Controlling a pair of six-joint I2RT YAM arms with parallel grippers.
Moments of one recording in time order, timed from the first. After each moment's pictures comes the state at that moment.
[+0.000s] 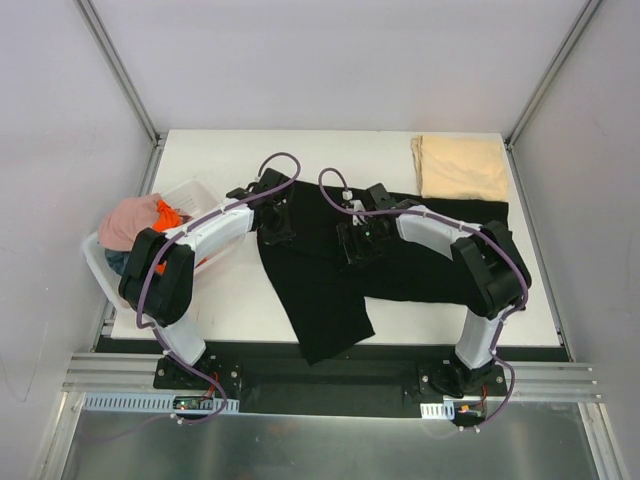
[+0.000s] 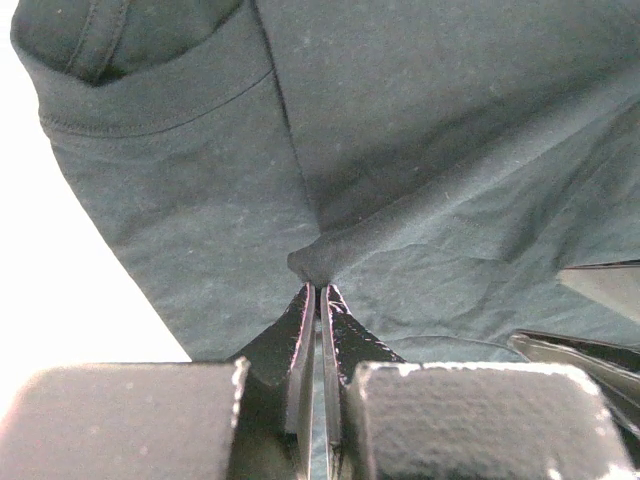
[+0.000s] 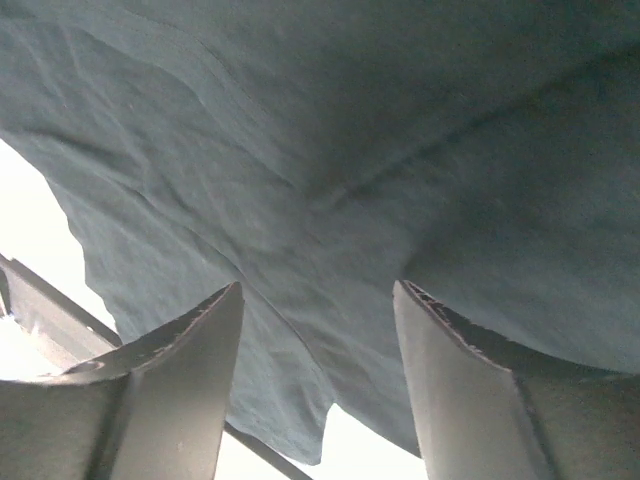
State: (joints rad) left arm -0.49 1.70 1.20 -0.62 0.05 -0.66; right arm 0.55 1.82 1.18 -0.55 -0.38 0.25
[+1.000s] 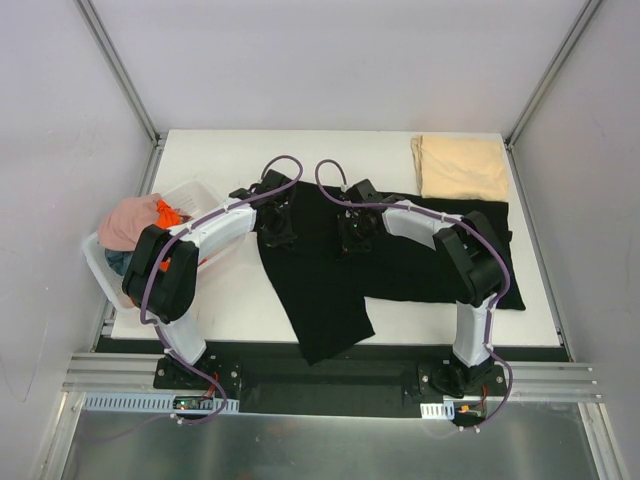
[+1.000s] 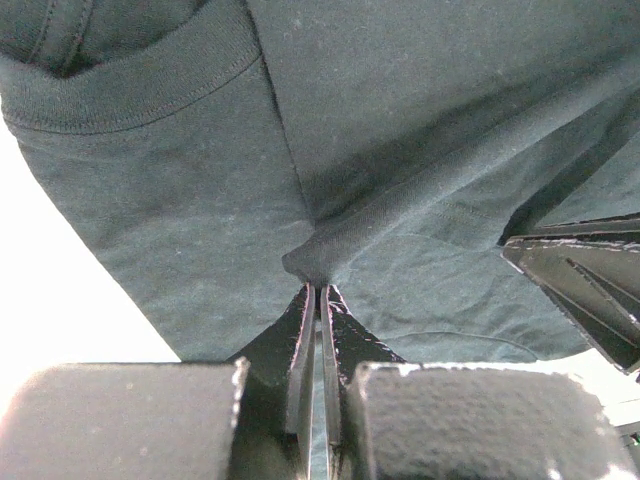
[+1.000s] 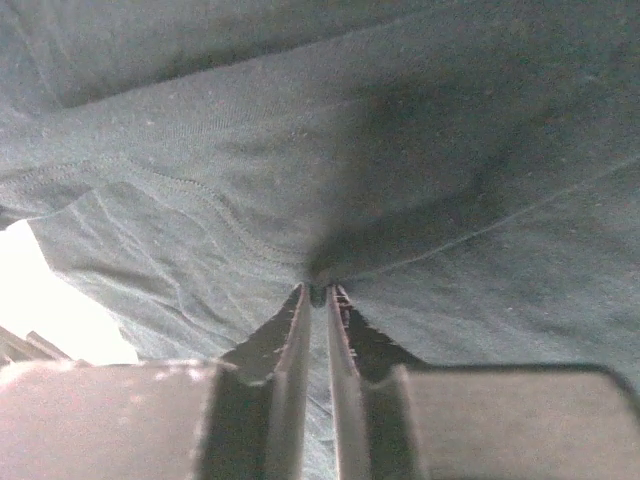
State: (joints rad) left arm -0.49 1.73 1.20 -0.62 0.08 -0.65; right arm 0.59 1.96 1.30 -0.49 -0.30 0.49
